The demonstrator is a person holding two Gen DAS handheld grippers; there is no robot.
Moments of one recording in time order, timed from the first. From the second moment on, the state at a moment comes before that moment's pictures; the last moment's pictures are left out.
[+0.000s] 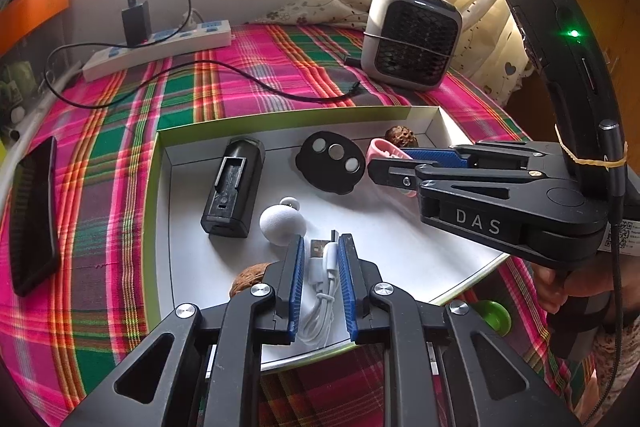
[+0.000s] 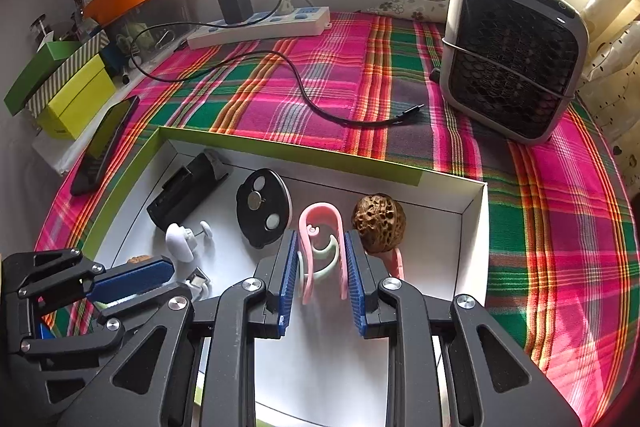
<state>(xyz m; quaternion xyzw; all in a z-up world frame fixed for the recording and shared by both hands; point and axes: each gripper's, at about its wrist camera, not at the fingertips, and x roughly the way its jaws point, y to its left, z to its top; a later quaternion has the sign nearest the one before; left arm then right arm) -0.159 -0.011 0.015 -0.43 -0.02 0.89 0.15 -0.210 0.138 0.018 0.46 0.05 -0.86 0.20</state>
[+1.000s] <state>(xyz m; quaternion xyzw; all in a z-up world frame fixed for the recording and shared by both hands) -0.162 -0.011 0.013 -0.44 -0.02 0.89 0.14 -0.217 0.132 0.011 0.45 0.05 -0.87 0.19</state>
